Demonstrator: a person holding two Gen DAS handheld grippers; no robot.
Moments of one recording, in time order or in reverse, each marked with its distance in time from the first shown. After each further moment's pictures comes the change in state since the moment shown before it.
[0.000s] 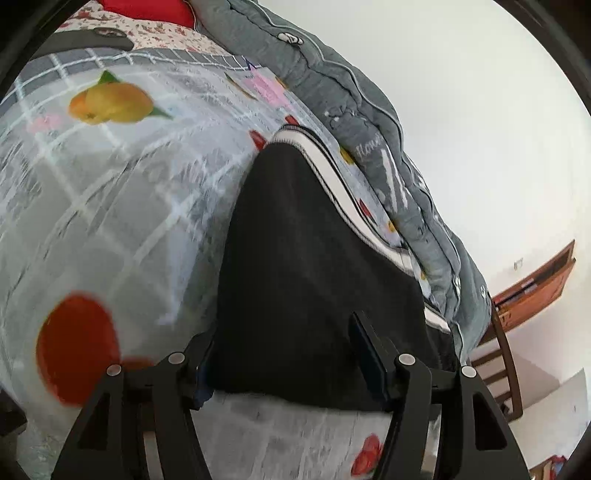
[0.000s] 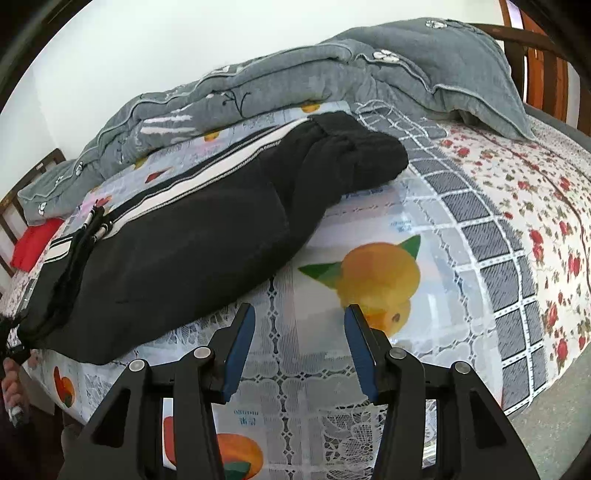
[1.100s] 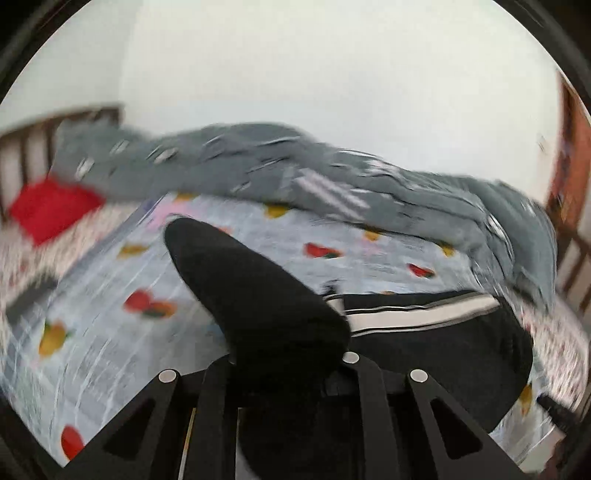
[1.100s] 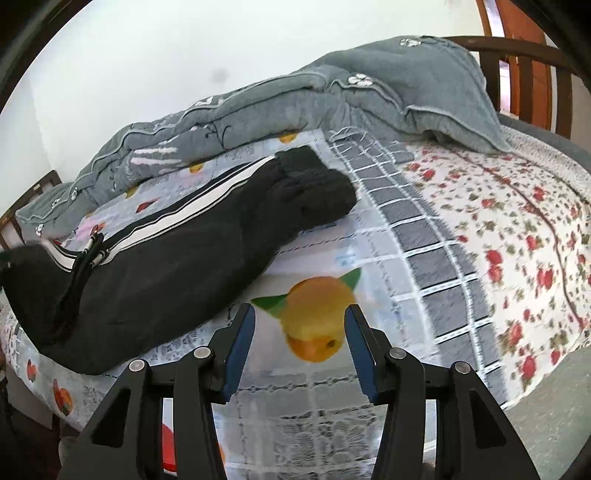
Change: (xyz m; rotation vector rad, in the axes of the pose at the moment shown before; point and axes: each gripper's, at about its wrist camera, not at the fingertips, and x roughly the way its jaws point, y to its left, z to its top) left arm 0.064 -0.265 -0.024 0.602 -0.241 0.347; right arm -0.030 -0.033 0.011 0.030 -0.102 -0.032
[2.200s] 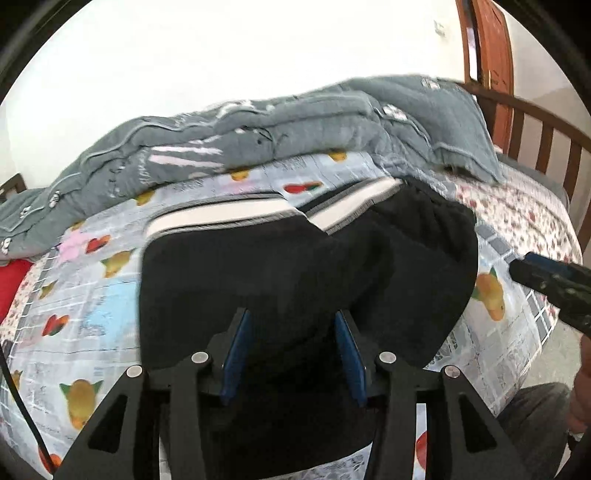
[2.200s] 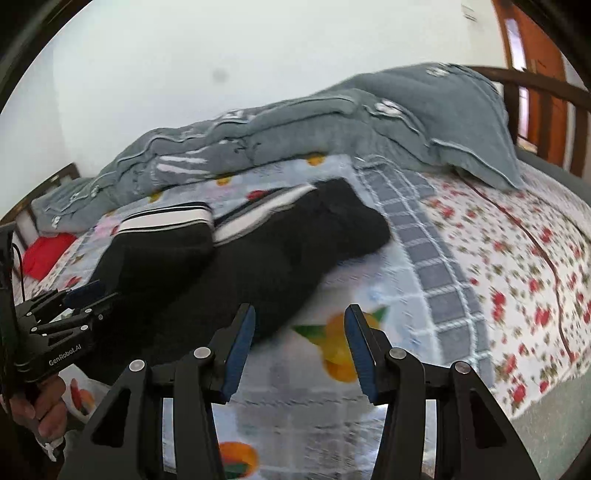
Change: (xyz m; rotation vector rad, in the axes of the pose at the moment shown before) left arm -0.003 -0.155 -0.049 0.342 0.145 -0.144; right arm -0.024 0.038 0.021 -0.086 -0.042 0.054
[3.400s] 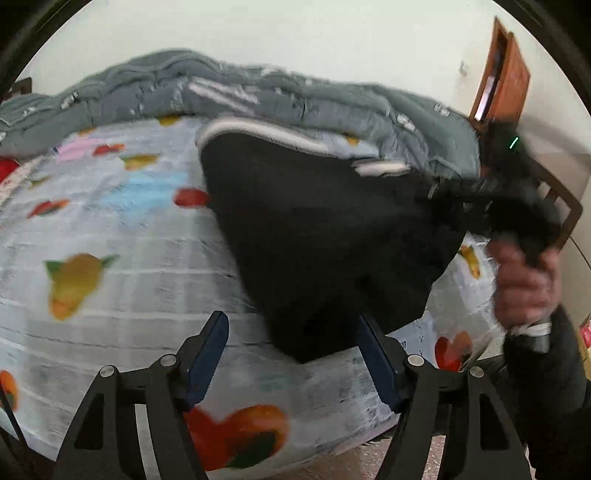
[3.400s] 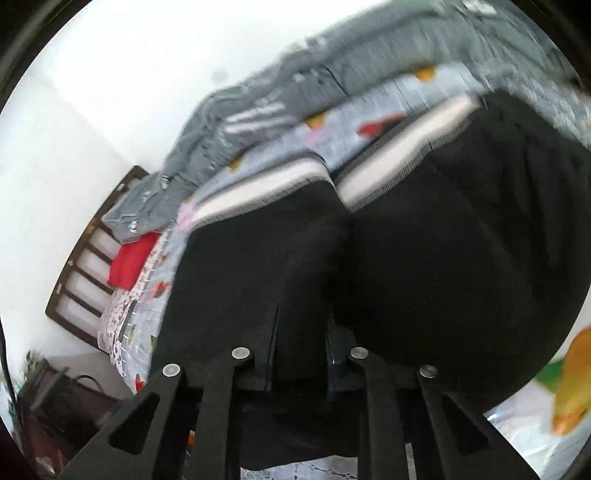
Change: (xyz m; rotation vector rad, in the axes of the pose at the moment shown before) left arm -0.008 0.084 -0.093 -0.213 0.087 -0.200; right arm 0.116 0.070 0.030 0.169 0.229 0.447
